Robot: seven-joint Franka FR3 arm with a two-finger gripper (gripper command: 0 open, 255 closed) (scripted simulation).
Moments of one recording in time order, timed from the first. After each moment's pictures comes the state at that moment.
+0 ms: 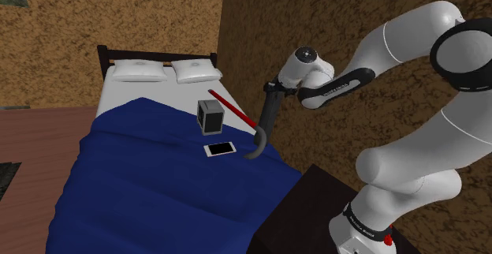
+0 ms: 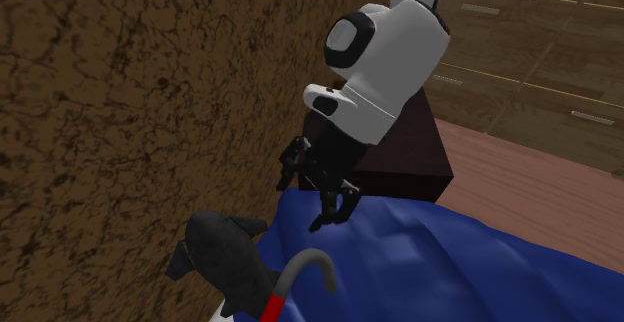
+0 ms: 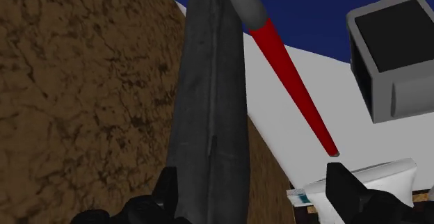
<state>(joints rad) -0.96 -0.19 0.61 -2.47 -0.86 2.84 1.25</state>
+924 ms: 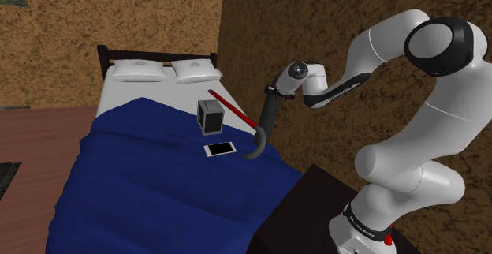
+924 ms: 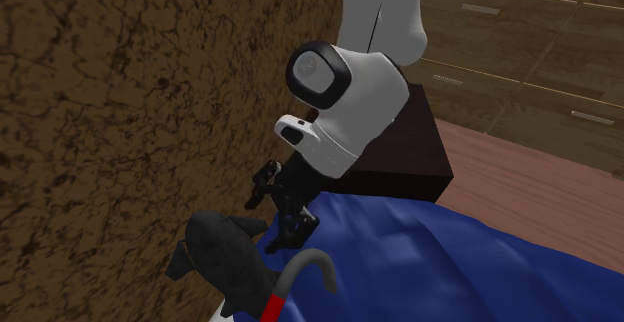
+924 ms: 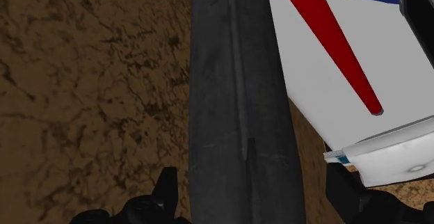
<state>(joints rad) -1.10 0.07 0.70 -2.30 -1.52 2.73 1.89</state>
